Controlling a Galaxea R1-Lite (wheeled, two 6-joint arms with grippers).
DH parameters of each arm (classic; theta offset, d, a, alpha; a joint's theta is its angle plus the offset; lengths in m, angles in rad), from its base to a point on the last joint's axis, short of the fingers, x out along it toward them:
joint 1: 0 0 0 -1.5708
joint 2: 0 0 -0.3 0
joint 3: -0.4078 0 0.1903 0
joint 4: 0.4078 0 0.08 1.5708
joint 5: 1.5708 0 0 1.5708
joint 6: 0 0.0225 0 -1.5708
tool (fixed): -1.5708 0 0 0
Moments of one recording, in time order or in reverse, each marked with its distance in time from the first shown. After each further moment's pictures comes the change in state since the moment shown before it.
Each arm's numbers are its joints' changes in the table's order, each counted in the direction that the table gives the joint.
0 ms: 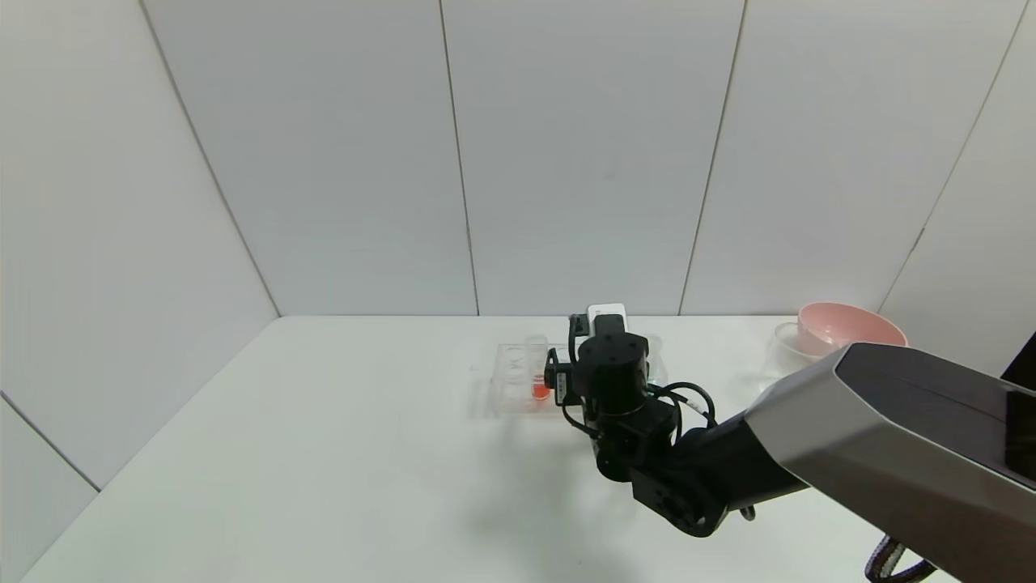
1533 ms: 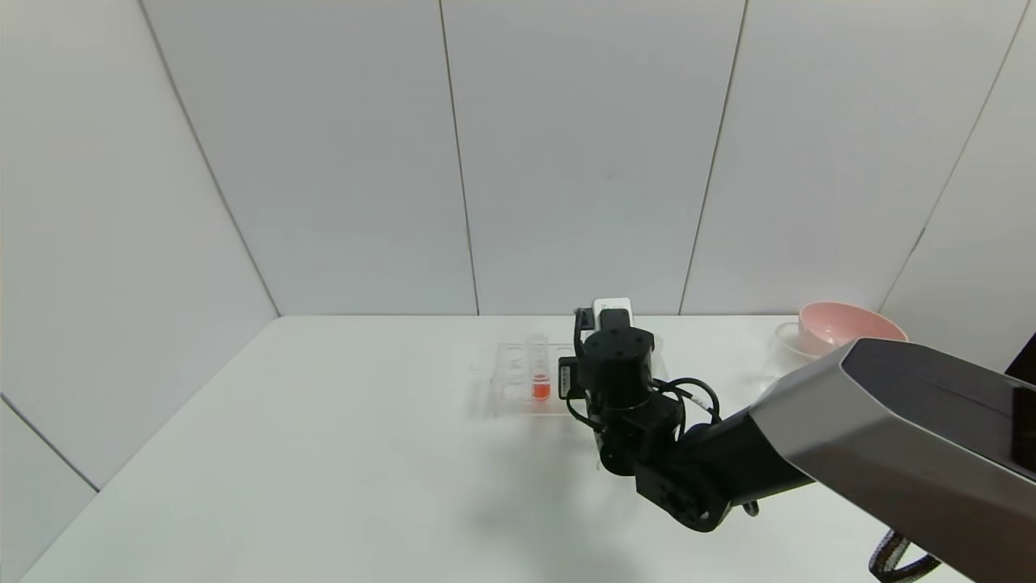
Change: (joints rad) left arm 0.000 0.000 0.000 0.000 0.000 0.000; right arm -0.006 -0.014 0.002 -0.015 -0.006 -0.004
